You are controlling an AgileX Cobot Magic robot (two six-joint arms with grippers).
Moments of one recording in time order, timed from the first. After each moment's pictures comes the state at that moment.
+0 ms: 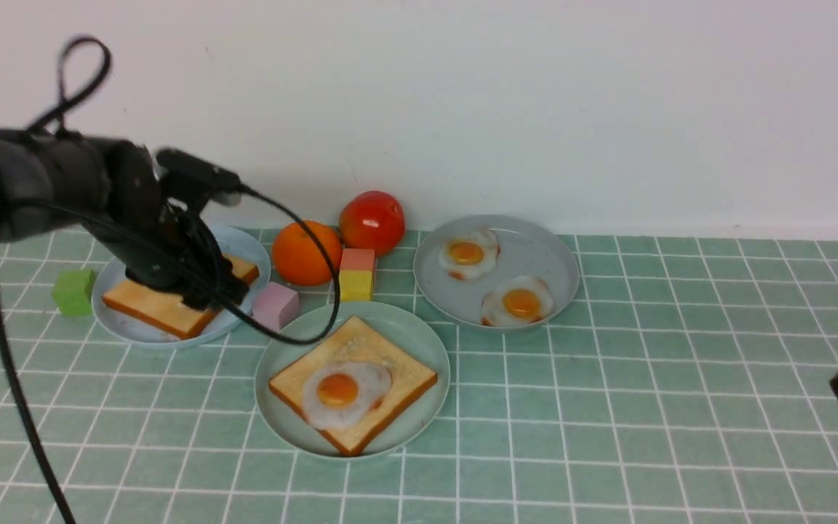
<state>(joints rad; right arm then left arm) 0.91 0.91 -1.22 -0.14 1.26 0.31 -0.11 2.05 -1.45 0.03 0.51 0.30</state>
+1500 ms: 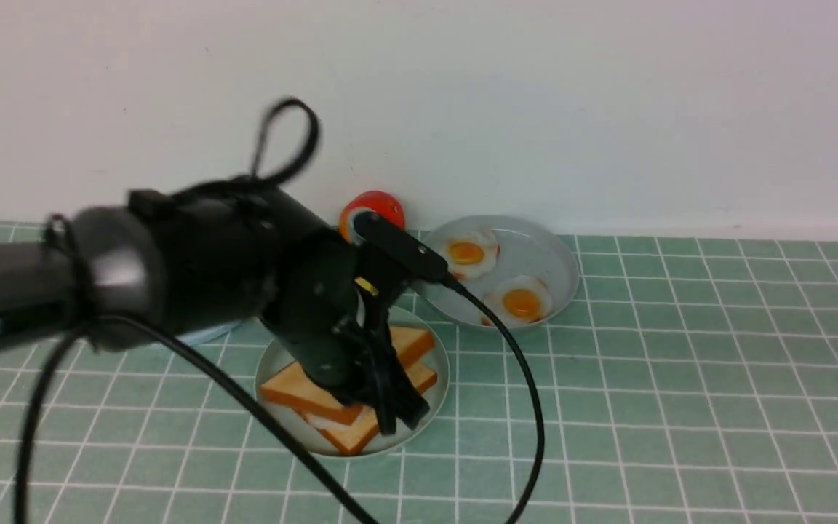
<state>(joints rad) 0.91 0.77 -1.22 -0.02 1.27 0.29 -0.63 1.77 -1.21 0.17 0.61 -0.02</state>
